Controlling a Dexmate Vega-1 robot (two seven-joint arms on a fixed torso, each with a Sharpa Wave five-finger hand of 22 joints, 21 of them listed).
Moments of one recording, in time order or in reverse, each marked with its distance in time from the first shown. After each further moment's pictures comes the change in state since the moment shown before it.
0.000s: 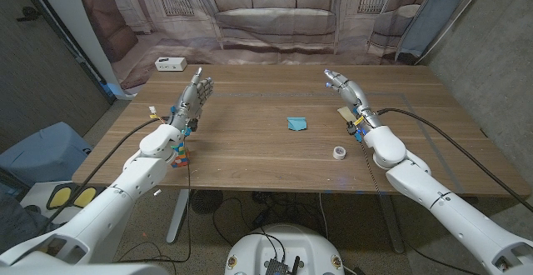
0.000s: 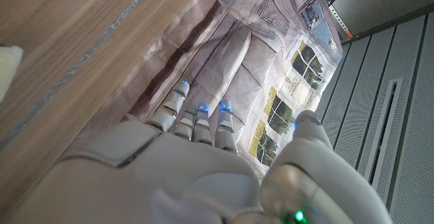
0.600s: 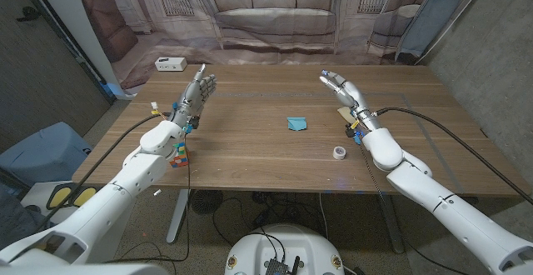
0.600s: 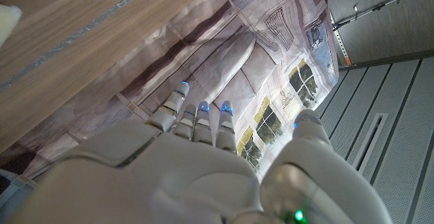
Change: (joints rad) left arm -0.014 0.012 0.012 -0.027 0.019 0.012 -0.008; left_hand 0.005 0.006 0.000 0.000 -0.008 0.022 0.000 0.008 0.000 0.018 -0.001 0.000 0.000 0.018 -0.004 0.007 0.000 0.007 0.007 -0.007 0.000; right arm -0.025 -0.028 -0.012 -0.068 -0.198 -0.063 -0.115; right_hand 0.004 0.006 -0.001 -0.007 0.000 -0.024 -0.016 -0.012 0.000 0.006 -0.005 0.001 -0.009 0.009 -0.019 0.000 -0.012 0.001 0.000 -0.017 0.005
